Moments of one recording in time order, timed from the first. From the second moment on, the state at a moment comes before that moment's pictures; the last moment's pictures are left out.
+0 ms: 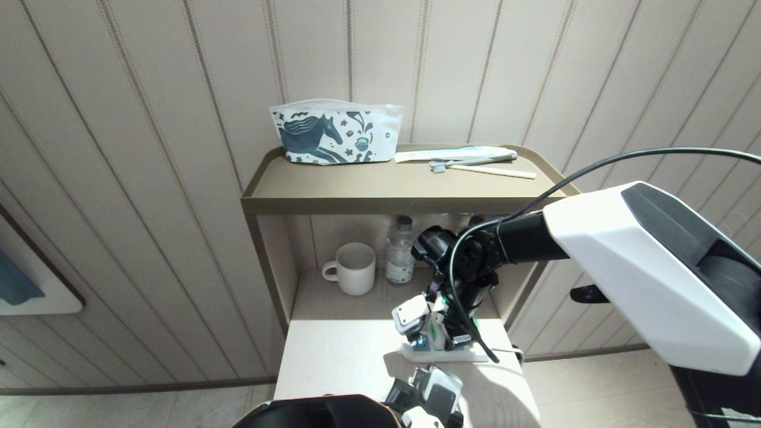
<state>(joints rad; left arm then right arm) -1.17 2.70 -0.99 -1.52 0.73 0.03 0.52 2.34 -1.72 0.61 -0.06 -1.27</state>
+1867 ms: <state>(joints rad) -1.16 2.68 -0.97 -1.52 0.83 -0.01 0.53 2.25 -1.59 0.61 -0.01 -1.26</state>
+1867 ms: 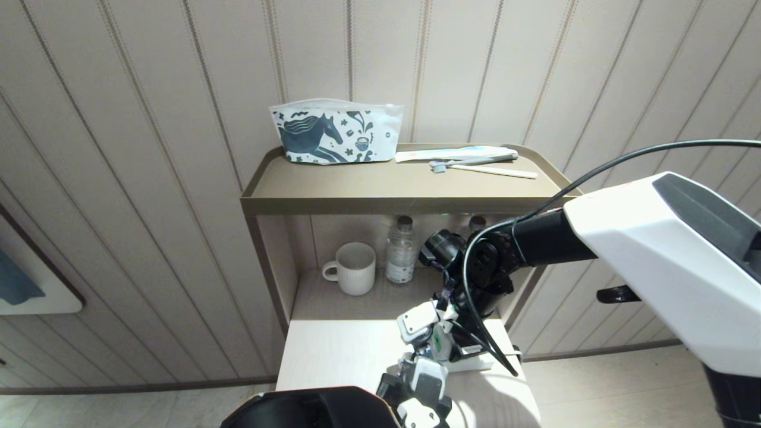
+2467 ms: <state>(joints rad) -1.21 2.72 -1.03 -1.52 0.84 0.00 0.53 2.26 -1.59 0.61 0.01 -1.25</state>
